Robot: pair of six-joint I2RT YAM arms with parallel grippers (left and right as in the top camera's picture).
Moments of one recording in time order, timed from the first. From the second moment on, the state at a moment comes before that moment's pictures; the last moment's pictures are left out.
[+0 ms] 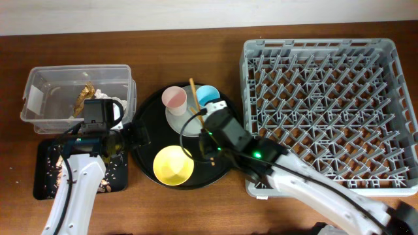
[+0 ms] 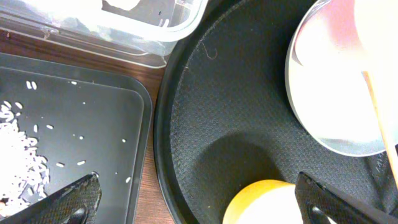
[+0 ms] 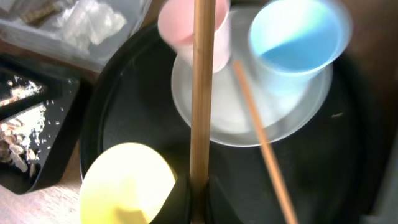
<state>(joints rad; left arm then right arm) 0.03 1.31 0.93 -0.75 0.07 -0.27 0.80 1.42 1.04 -0.41 0.11 0.46</state>
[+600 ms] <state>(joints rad) 0.03 1.31 0.93 -0.75 0.07 -0.27 0.21 1.32 1.04 -0.66 0.14 0.15</state>
